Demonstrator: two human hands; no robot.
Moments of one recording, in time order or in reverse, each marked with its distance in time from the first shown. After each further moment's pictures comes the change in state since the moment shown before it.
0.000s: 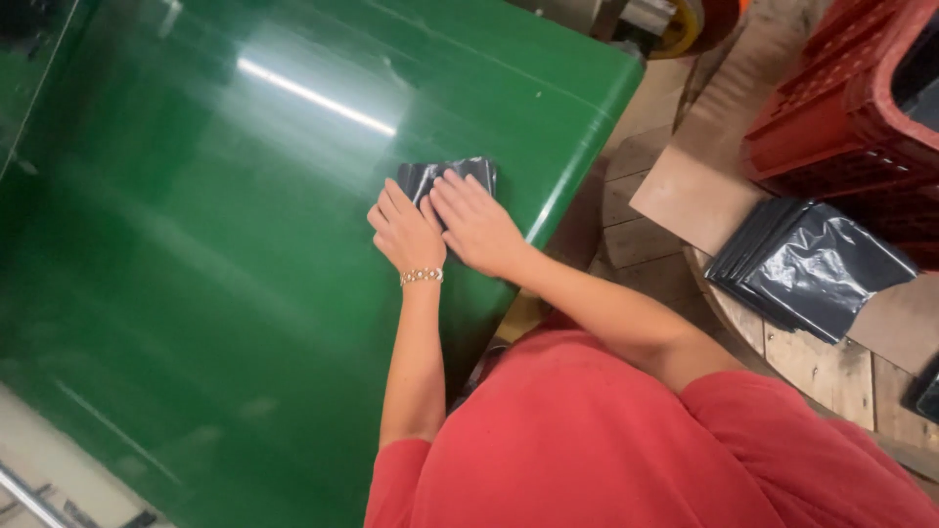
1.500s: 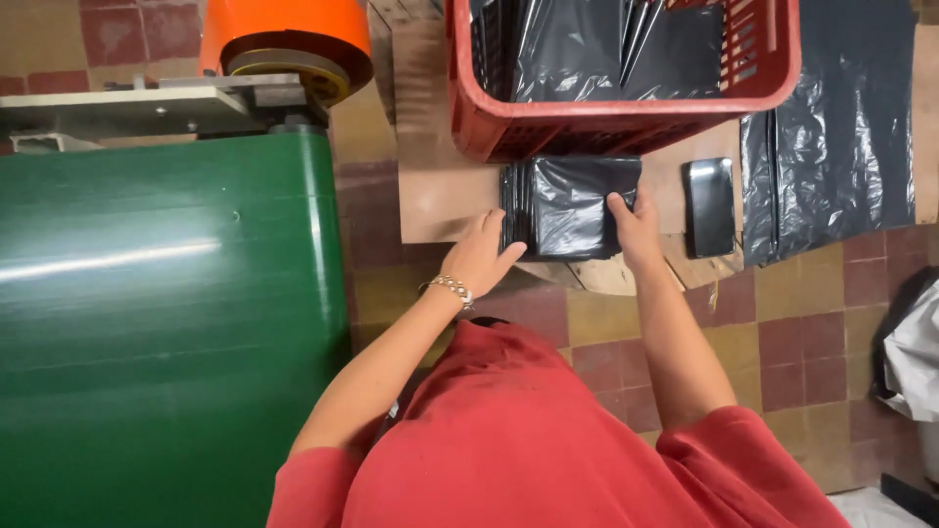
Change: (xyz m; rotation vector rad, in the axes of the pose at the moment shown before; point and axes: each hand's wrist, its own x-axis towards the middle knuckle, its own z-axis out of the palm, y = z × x) left_hand -0.108 0.334 -0.035 -0.710 -1.181 1.032; right_hand -0.361 0.147 -0.298 0.377 0.793 1.571
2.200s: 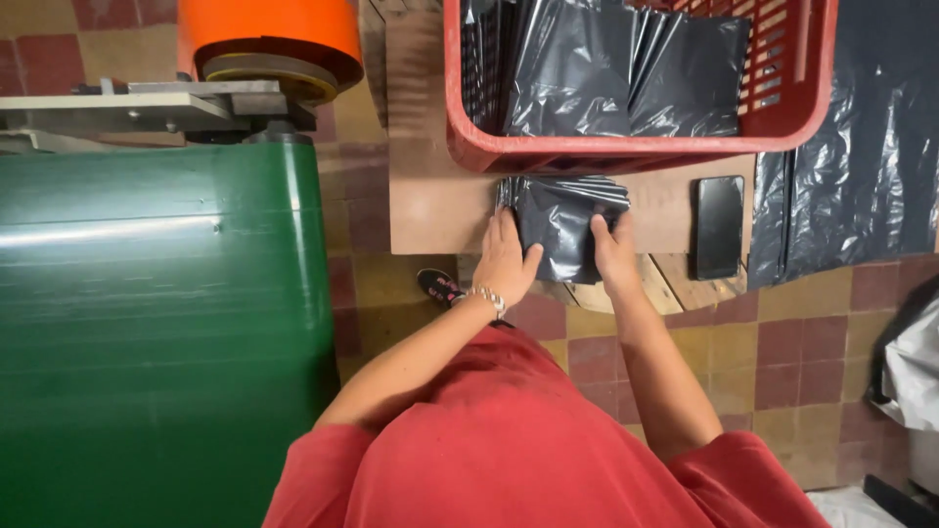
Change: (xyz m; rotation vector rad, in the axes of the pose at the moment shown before) left_hand 0.055 0.001 0.087 -0.004 0.189 -0.156; right_hand 0.002 0.031 0.014 -0.240 -0.034 0.132
